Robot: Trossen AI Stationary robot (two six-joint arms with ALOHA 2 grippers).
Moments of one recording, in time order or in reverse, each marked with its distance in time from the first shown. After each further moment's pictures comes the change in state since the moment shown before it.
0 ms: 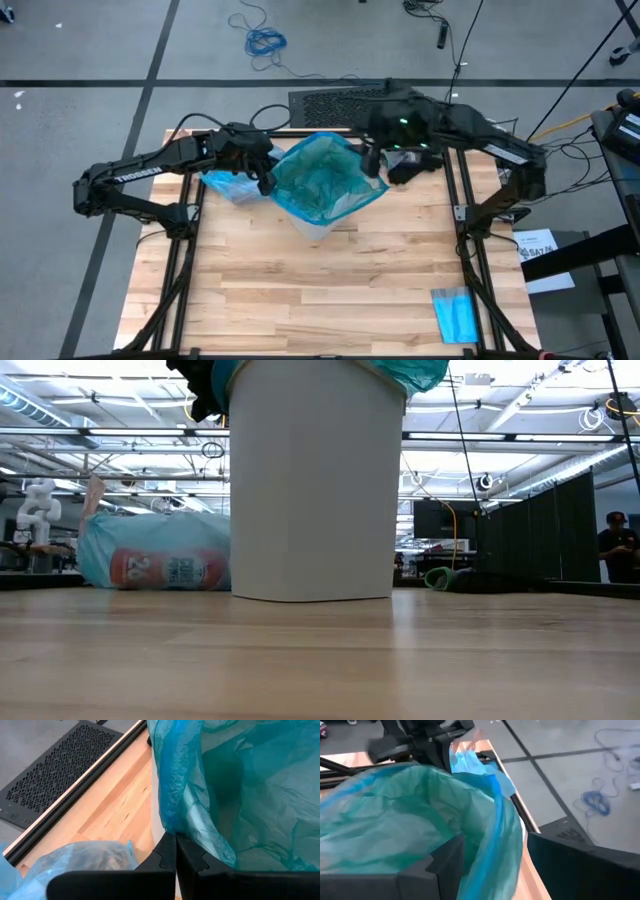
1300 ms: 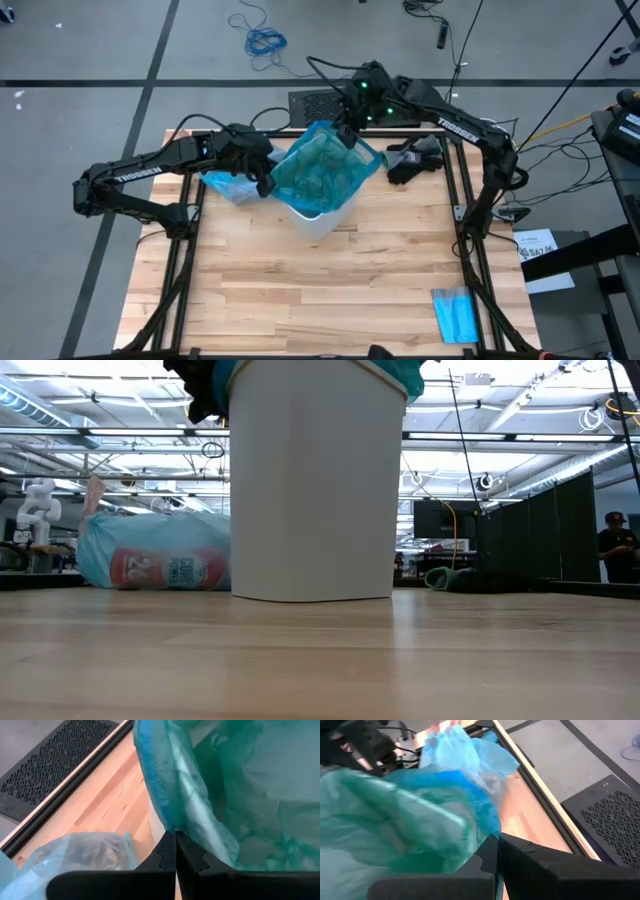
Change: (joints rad) left arm -0.003 0.000 0.000 -0.037 0.016 -0.002; right arm -0.327 0.234 0.000 0.093 -0.392 0.051
